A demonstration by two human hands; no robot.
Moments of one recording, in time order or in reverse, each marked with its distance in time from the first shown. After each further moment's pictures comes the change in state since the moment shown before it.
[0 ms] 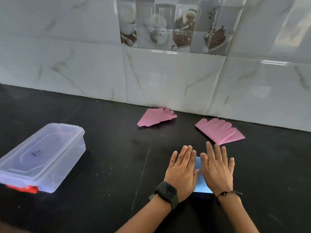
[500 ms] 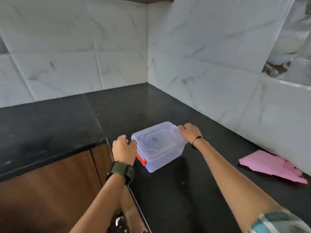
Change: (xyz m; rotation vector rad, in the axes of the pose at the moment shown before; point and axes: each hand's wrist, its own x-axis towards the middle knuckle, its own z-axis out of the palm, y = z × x) left_hand -0.193 -0.242 -0.151 -0.475 0.905 -1.519; right_hand 0.030 -0.385 0.083 0.318 -0.567 -0.750
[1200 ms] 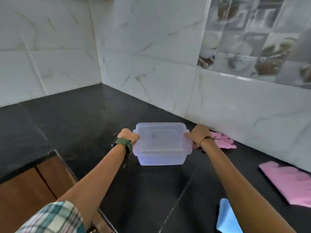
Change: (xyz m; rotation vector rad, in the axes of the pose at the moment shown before) left_hand -0.019 0.068 0.102 0.146 -0.541 0.031; right_hand -0.085 0.101 -0.109 -0.069 0.166 0.331
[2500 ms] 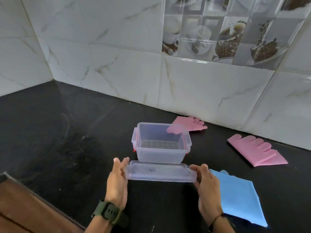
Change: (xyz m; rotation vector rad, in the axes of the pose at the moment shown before) left_hand -0.085 -0.074 0.050 -0.837 -0.371 -0.076; right_hand -0.166 0.080 0.060 1.141 0.442 0.390
